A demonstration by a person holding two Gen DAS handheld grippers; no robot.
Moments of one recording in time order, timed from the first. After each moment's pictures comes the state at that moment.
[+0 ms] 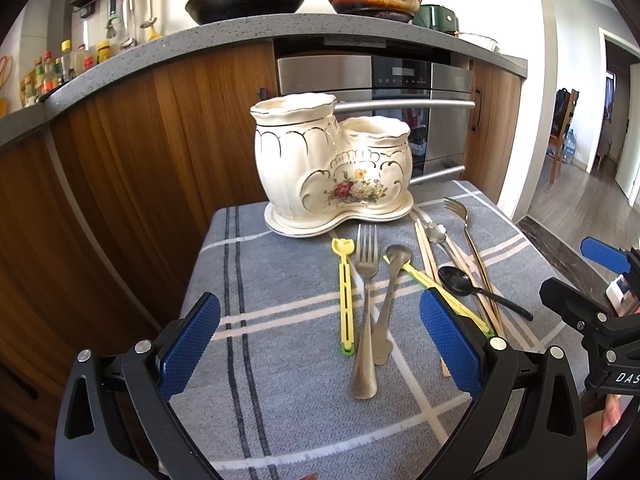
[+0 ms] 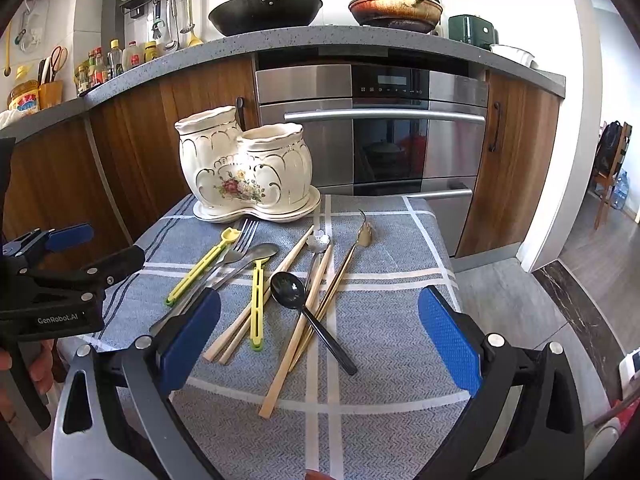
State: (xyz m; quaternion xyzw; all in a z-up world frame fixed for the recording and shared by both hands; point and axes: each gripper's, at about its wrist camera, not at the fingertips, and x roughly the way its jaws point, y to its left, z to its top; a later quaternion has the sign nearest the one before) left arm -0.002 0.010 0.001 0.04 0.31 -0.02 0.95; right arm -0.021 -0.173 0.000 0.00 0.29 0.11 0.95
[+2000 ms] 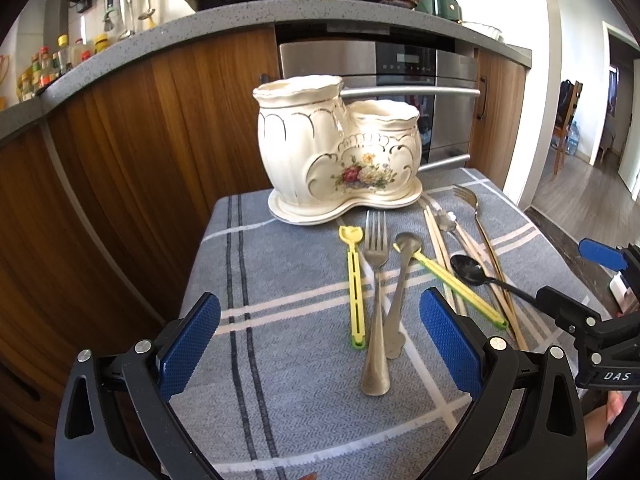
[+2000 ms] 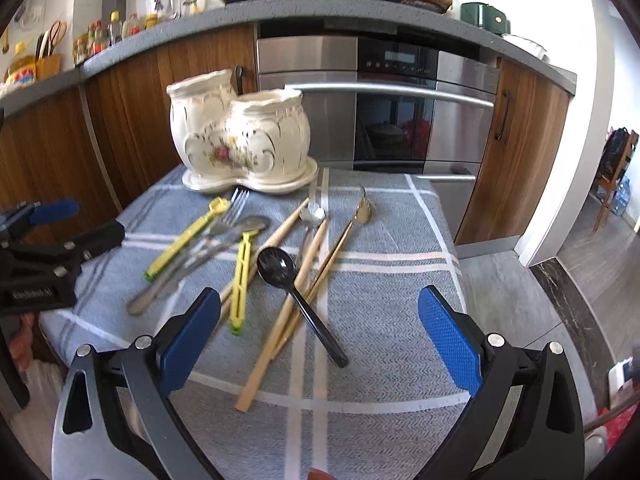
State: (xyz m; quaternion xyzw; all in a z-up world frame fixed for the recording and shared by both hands) left arm 0.010 0.016 -0.008 0.05 0.33 -0.01 0.94; right arm -0.006 -0.171 -0.020 -0.04 0.33 0.12 0.93
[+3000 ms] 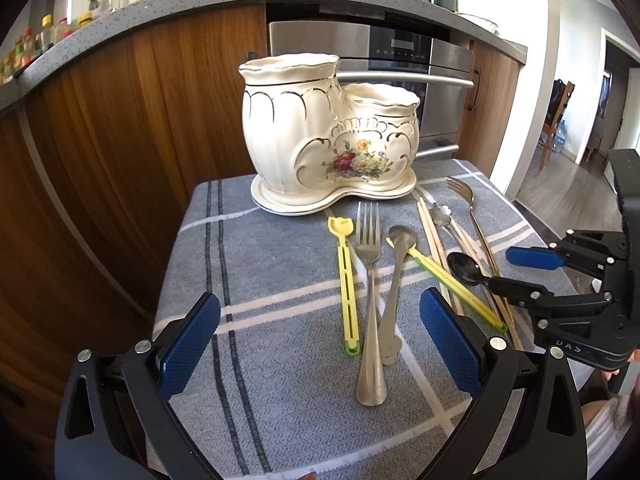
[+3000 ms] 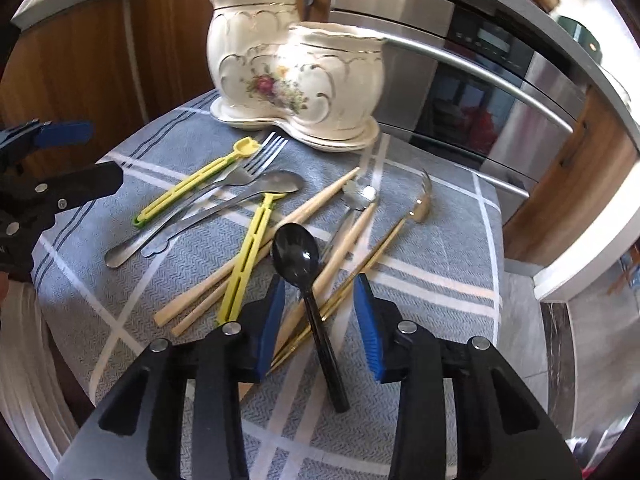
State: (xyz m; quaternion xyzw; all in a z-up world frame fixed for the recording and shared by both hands) left arm 0.030 0.022 -0.016 0.03 0.36 -0.05 0.93; right arm 0.048 -0.140 -0.040 -0.16 0.41 0.21 0.87
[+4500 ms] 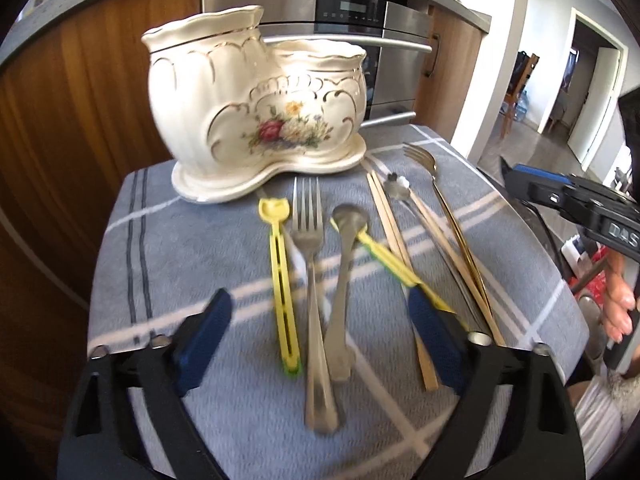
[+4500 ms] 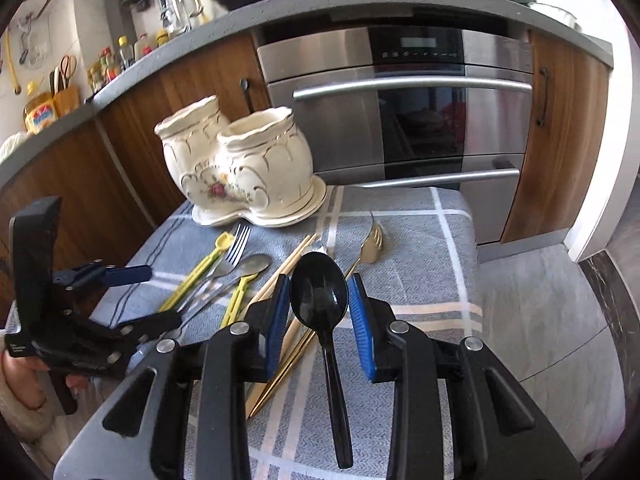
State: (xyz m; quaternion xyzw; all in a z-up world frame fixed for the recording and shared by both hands) left arm 0.066 -0.006 -0.041 0.04 0.41 -0.14 0.90; right arm 0.063 -0.207 -0.004 0.04 0.35 0.20 0.91
